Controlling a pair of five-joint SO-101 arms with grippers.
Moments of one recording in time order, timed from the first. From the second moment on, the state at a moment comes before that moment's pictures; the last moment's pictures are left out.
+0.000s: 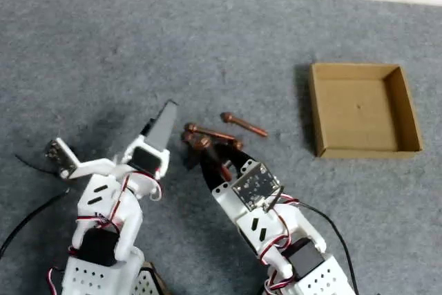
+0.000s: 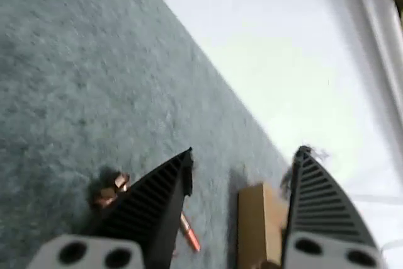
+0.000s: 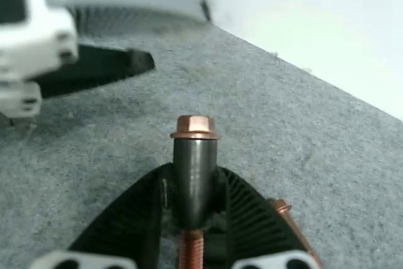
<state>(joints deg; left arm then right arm) 6.7 -102.2 90.9 31.7 63.0 -39.6 -103.7 95.9 26.6 13.2</state>
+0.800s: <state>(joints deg) 9.0 -102.1 96.0 19.6 50.0 -17.3 -103.8 95.9 15.9 0.2</state>
